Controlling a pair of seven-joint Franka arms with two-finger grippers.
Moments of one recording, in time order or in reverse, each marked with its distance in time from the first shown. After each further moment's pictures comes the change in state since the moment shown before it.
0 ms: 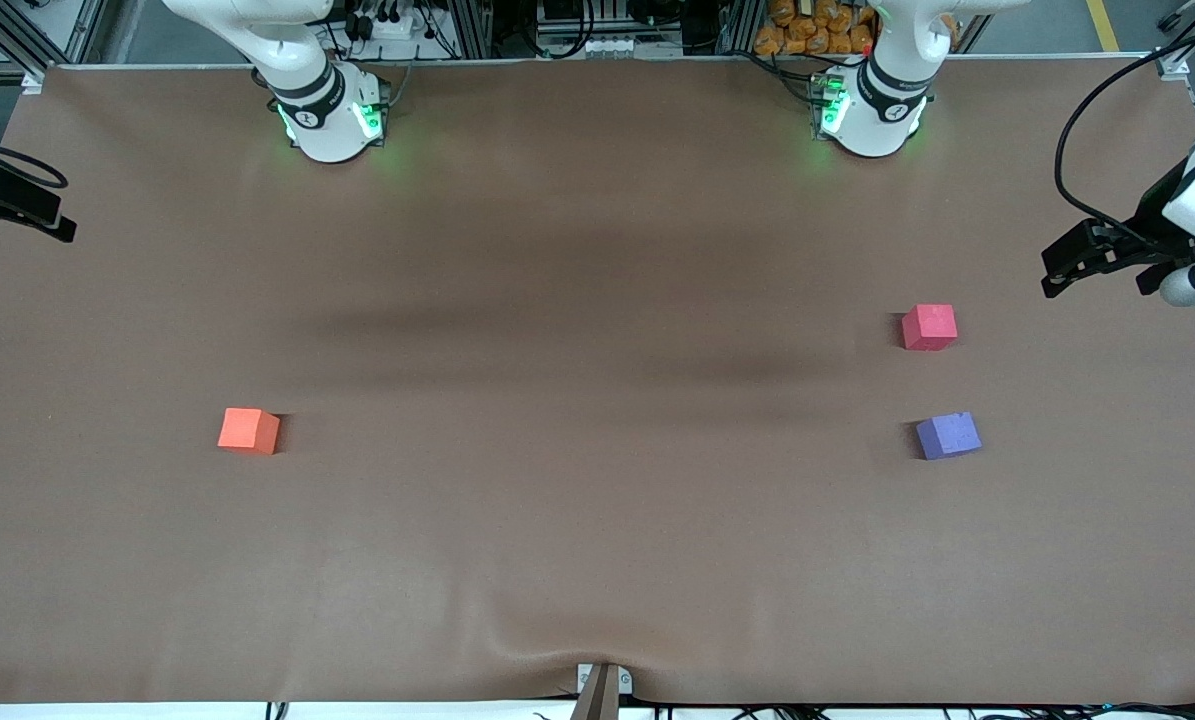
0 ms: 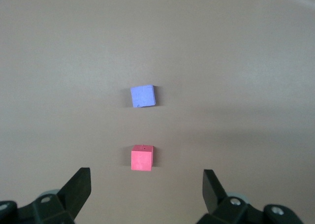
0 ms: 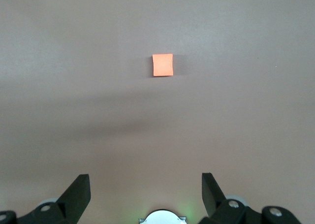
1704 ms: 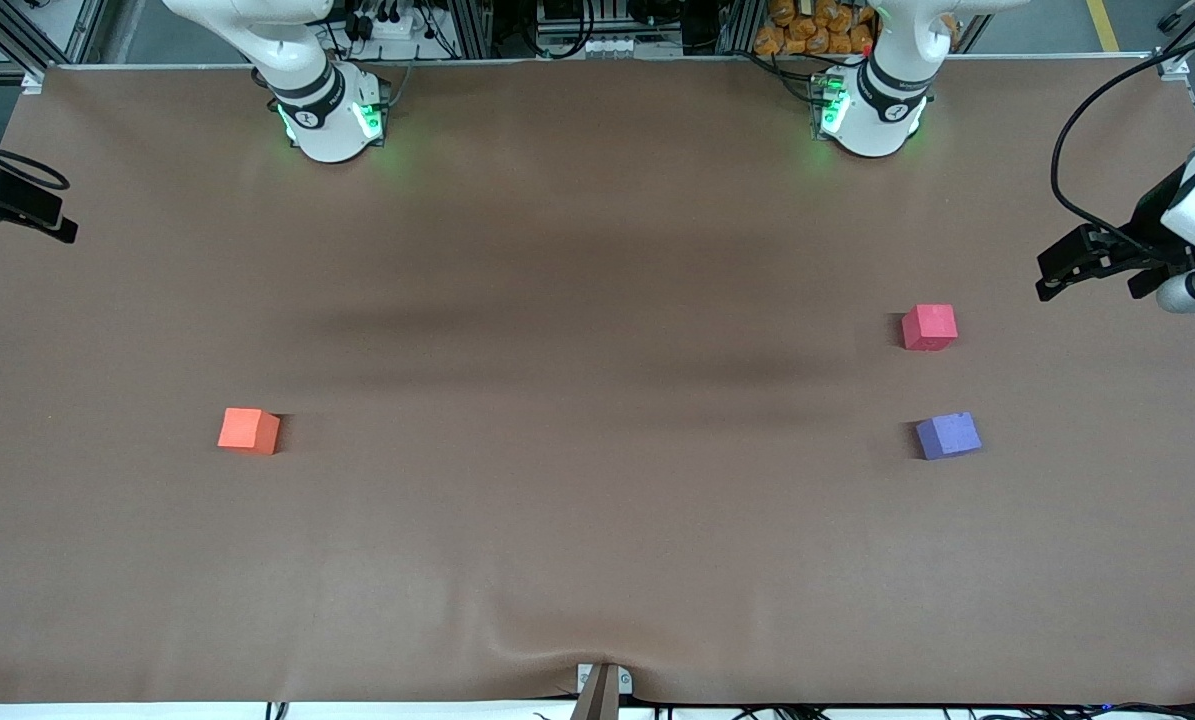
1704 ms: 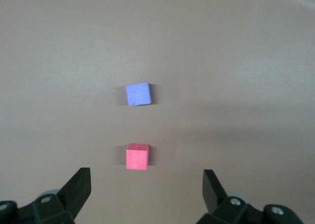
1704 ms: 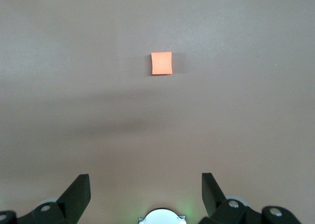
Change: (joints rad) left arm 0.005 0.010 0.002 -0.002 -0.024 0.000 0.000; right arm -0.002 0.004 0.000 -0.009 -0.003 0.000 0.000
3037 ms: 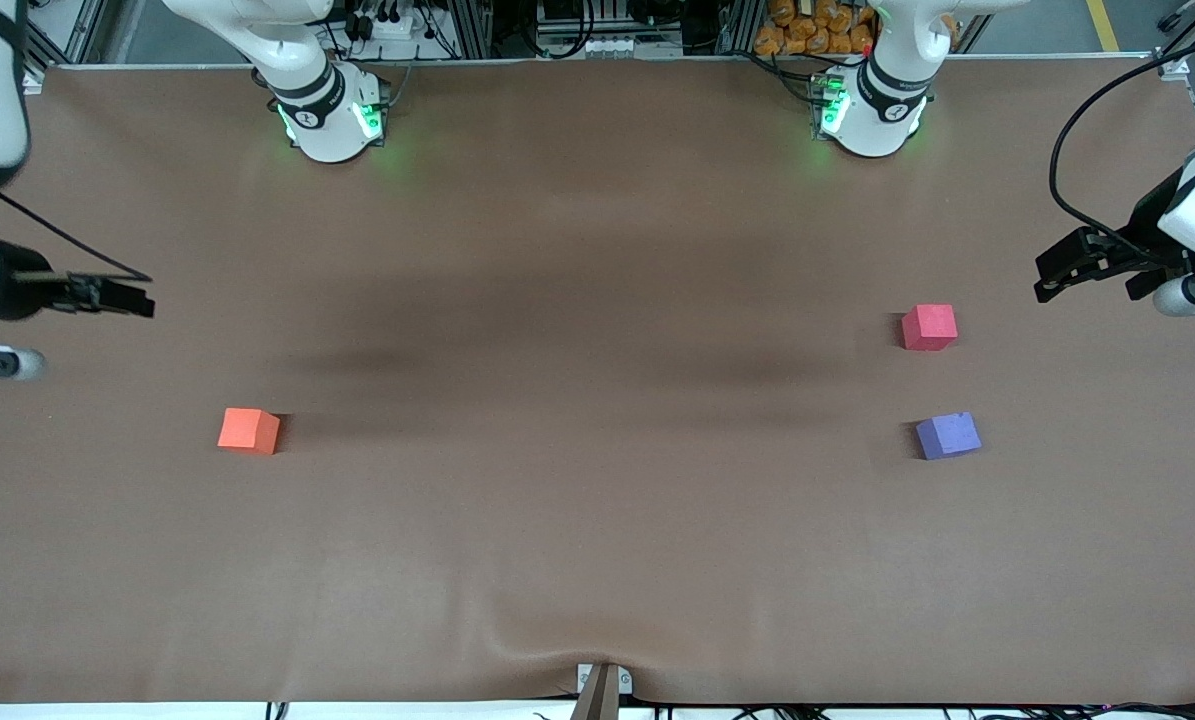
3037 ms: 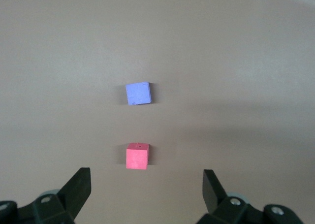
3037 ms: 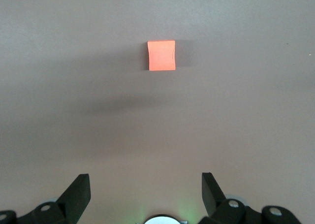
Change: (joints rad) left arm 0.000 0.005 0.000 -0.002 0.000 0.000 0.001; right arm 0.000 0.171 0.000 -0.128 0.000 0.155 0.000
